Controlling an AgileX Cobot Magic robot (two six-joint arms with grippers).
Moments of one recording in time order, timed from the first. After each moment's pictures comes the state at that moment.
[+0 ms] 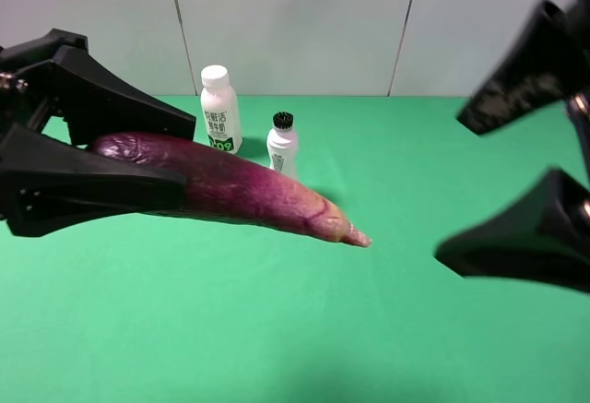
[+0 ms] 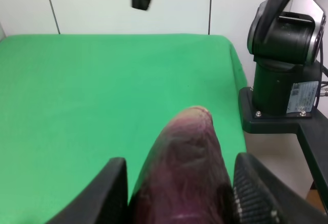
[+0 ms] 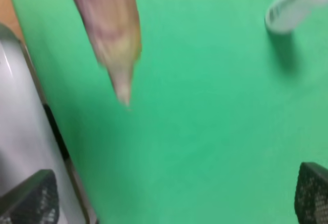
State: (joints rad) left arm -0.33 0.99 -0.57 -1.35 0.94 1.83; right arm 1.09 1.01 -1.11 -0.06 1.21 -0.09
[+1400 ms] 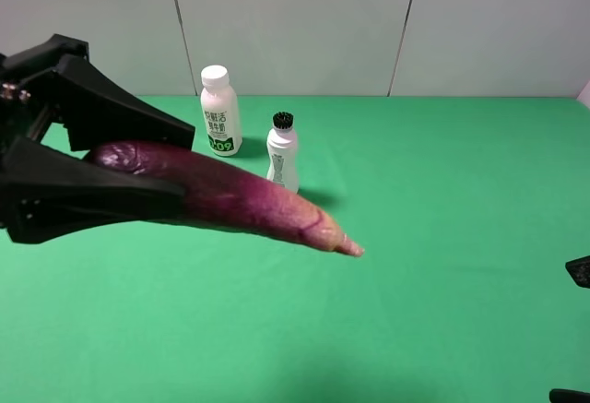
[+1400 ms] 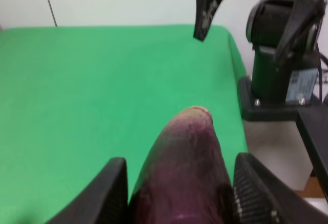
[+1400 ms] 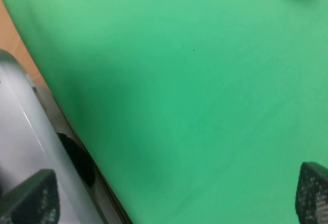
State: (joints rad) left arm -0.33 0.99 -0.57 -1.31 0.94 1.83; right arm 1.10 0.38 -0.50 -0.07 1.03 0.13
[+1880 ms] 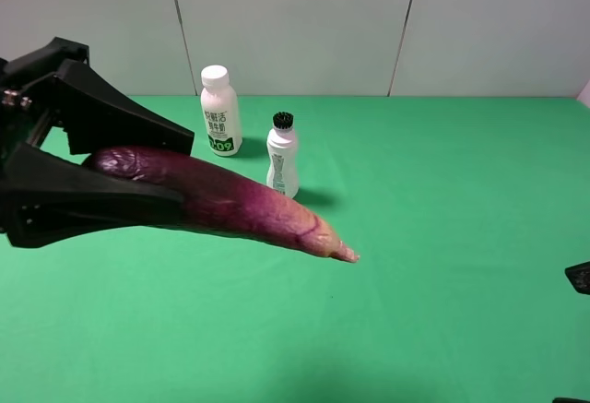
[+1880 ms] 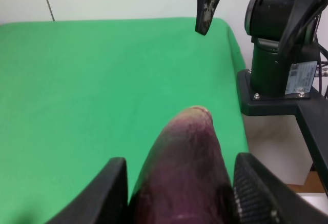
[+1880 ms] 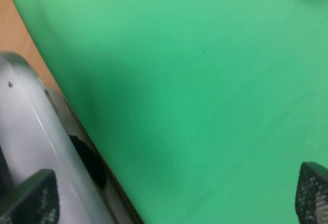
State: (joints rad) left arm -0.33 0.99 -0.57 -1.30 0.94 1.83; right arm 1.08 0.35 -0.50 -0.04 1.03 0.13
